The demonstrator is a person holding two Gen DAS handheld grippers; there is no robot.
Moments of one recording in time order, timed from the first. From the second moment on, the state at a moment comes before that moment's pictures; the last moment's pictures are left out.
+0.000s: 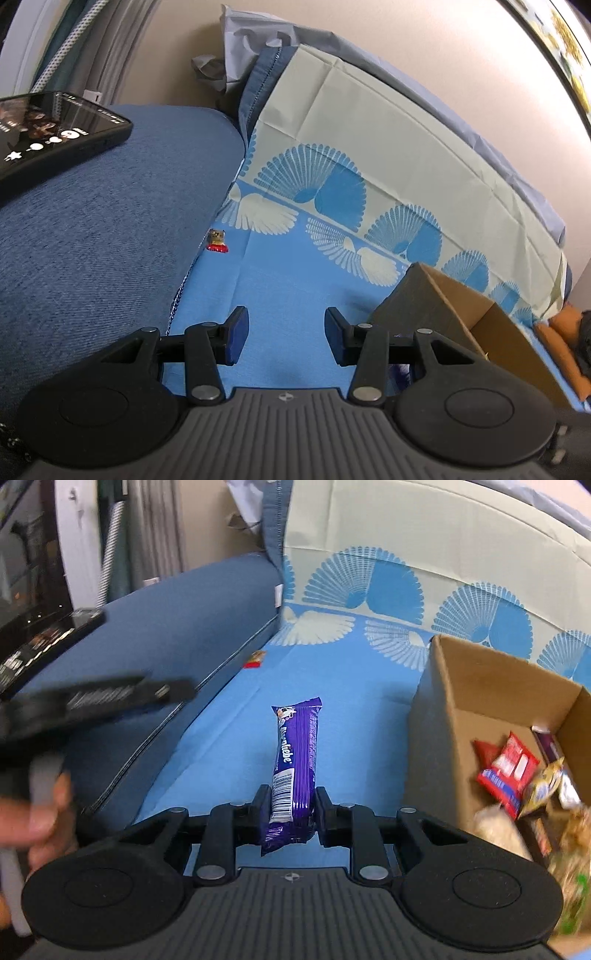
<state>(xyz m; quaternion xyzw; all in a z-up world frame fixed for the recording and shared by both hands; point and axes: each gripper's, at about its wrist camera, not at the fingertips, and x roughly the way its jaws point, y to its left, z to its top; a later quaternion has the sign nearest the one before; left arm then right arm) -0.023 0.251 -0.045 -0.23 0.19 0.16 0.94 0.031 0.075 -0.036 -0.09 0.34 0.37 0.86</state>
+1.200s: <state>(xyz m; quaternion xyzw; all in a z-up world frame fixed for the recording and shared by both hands) 0.272 0.336 -0.111 -0.06 0.35 0.43 0.83 0.064 0.078 -0.091 -0.01 0.43 0.32 0.84</state>
